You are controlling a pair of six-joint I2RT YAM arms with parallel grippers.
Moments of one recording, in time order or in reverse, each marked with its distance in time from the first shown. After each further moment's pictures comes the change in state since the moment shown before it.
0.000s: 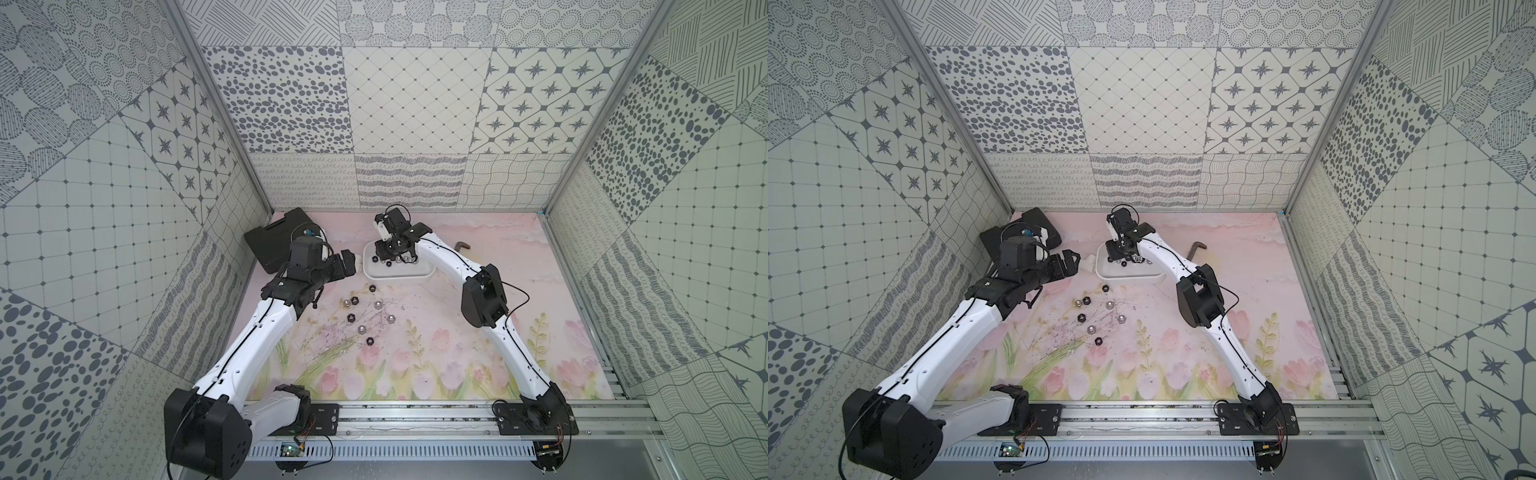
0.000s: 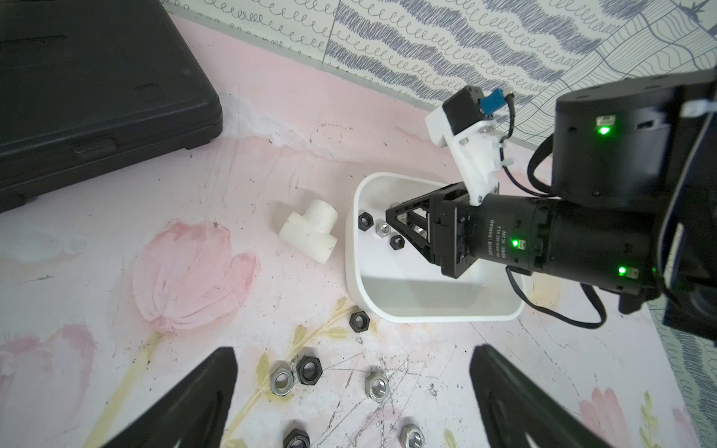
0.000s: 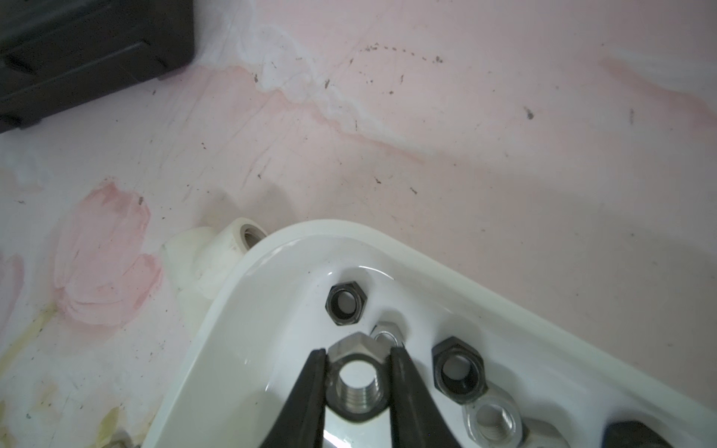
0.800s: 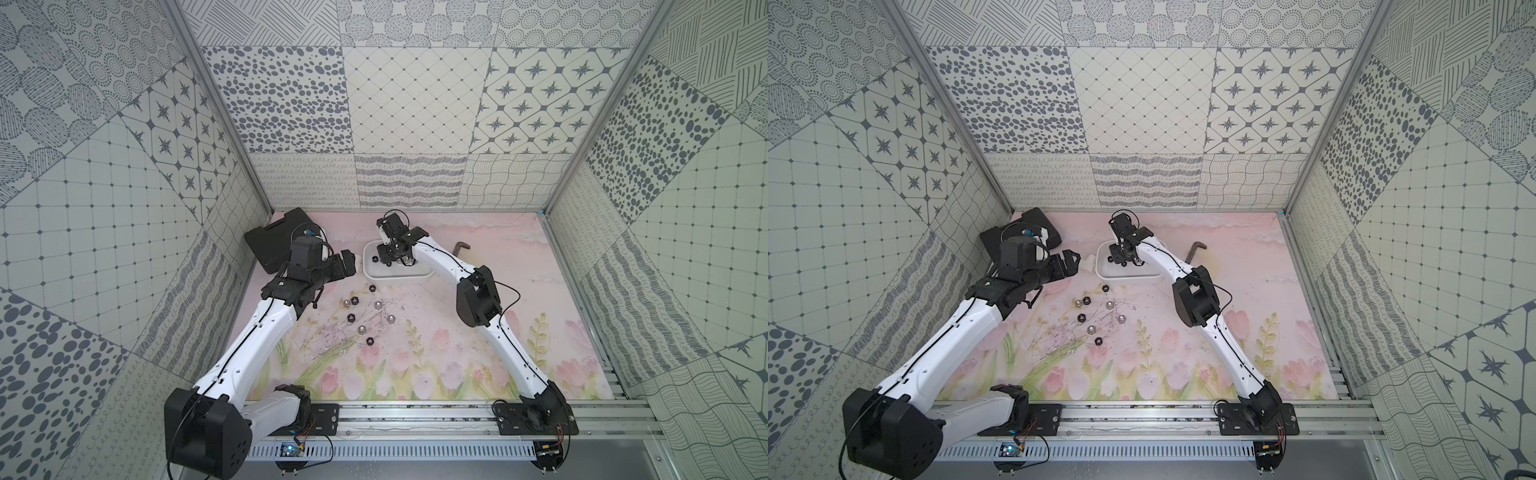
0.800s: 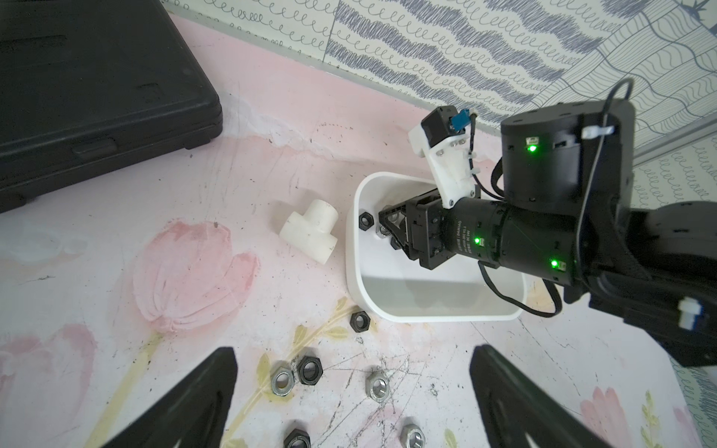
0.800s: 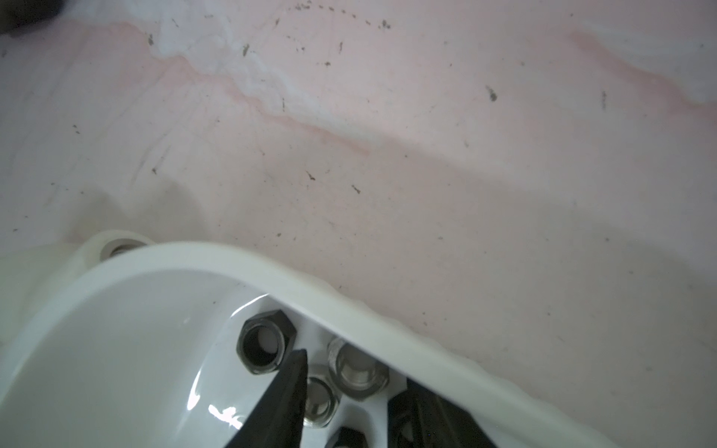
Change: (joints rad) left arm 0.000 0.002 0.000 0.000 0.000 0.002; right arm -0.001 0.097 0.068 -0.010 0.110 -0.037
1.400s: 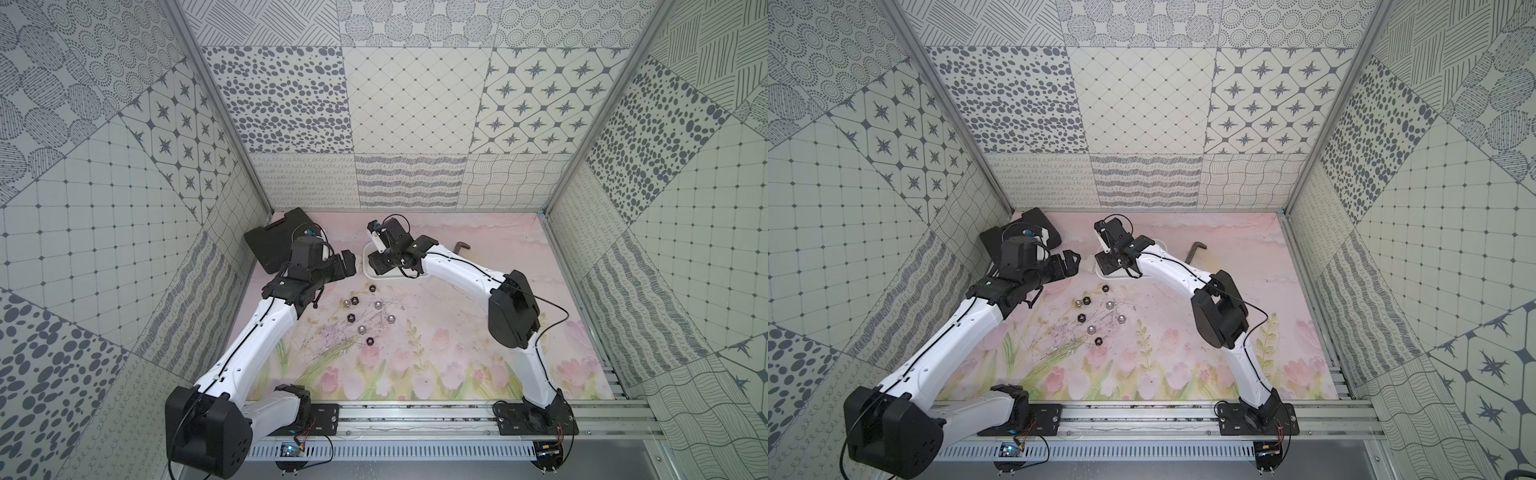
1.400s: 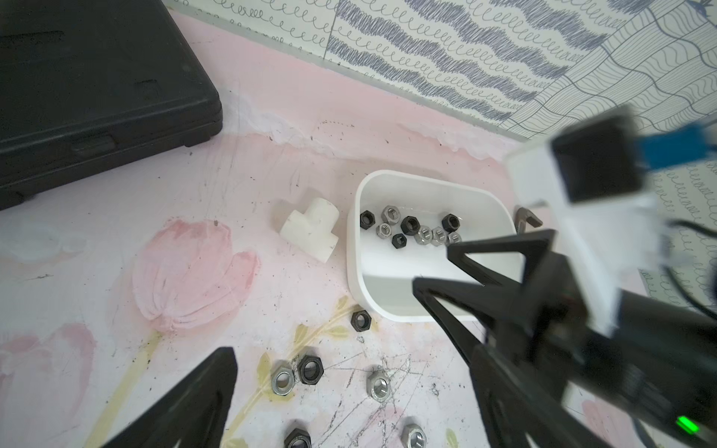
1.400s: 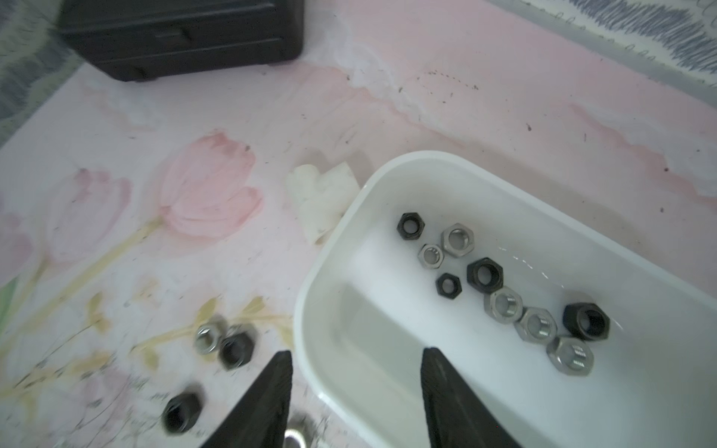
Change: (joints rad) left arm 0.000 0.006 0.000 0.000 0.000 0.000; right arm 0.160 -0.631 -0.703 0.246 0.007 -0.002
